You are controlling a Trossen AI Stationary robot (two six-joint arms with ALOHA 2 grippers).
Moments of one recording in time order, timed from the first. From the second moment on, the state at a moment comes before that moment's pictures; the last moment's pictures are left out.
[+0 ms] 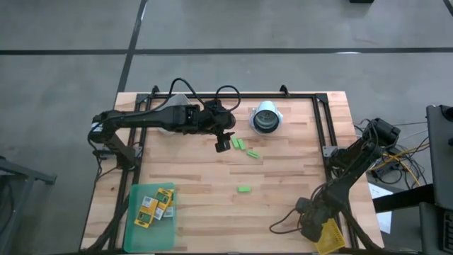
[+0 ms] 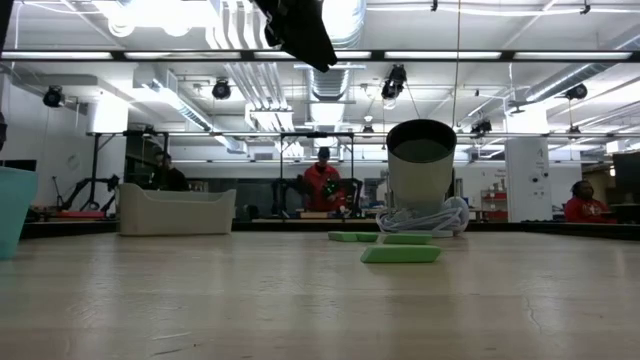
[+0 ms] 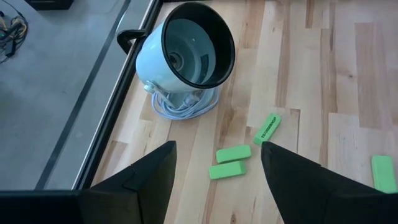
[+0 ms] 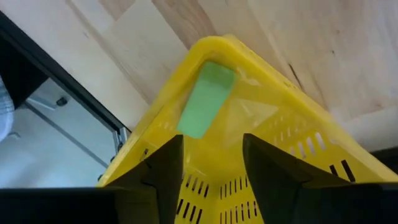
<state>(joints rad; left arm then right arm) 0.07 1.61 1.60 -0.71 -0.29 0.03 0.90 1.50 0.85 -0.67 -0.37 1.57</state>
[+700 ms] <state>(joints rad) 0.07 1.61 1.60 -0.71 -0.29 0.03 0.89 1.31 0.85 -0.81 -0.37 1.44</state>
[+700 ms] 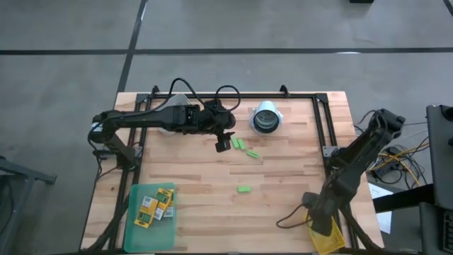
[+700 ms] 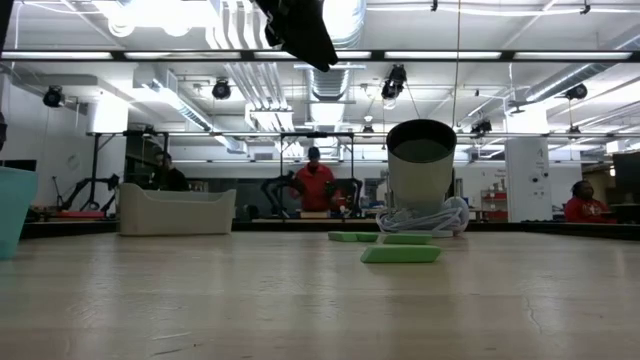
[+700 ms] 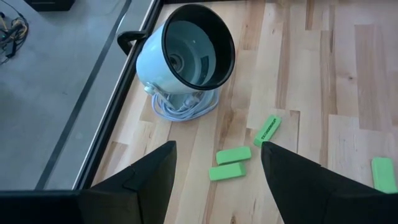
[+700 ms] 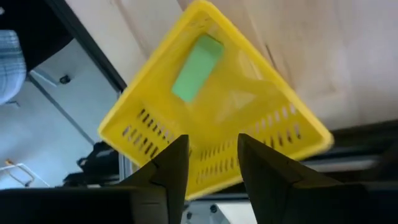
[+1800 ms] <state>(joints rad) 0.07 1.60 1.60 -0.60 -0.29 0.19 0.48 1.09 0.67 -0.54 1.08 0.80</state>
